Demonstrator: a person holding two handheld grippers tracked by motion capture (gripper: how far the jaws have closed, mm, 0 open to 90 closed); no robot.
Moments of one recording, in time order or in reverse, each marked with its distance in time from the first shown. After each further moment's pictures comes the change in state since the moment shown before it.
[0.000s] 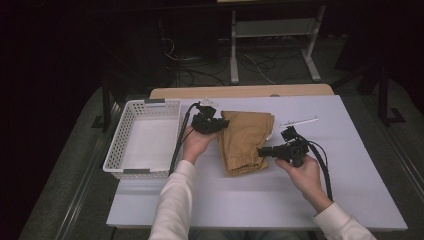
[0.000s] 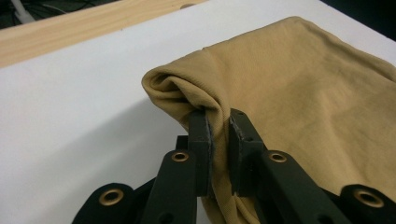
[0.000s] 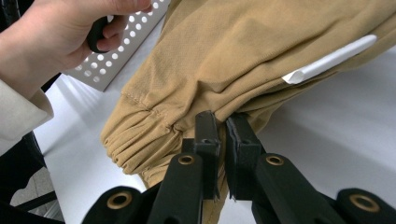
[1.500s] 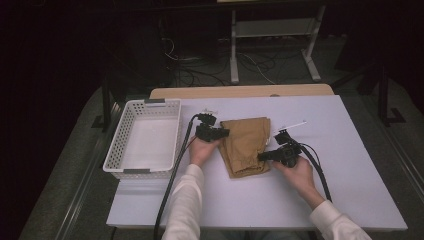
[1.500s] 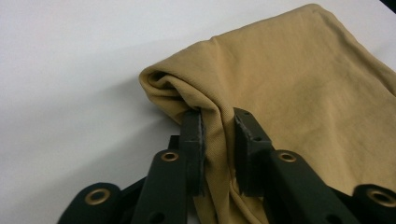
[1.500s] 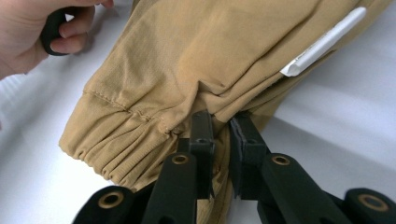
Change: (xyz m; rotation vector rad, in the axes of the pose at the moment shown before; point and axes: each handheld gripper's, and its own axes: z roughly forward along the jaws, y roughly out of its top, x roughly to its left) left arm 0.021 -0.040 0.048 0.052 0.013 -0.203; right arm -0.035 -0.010 0.042 0.113 -0.106 0.059
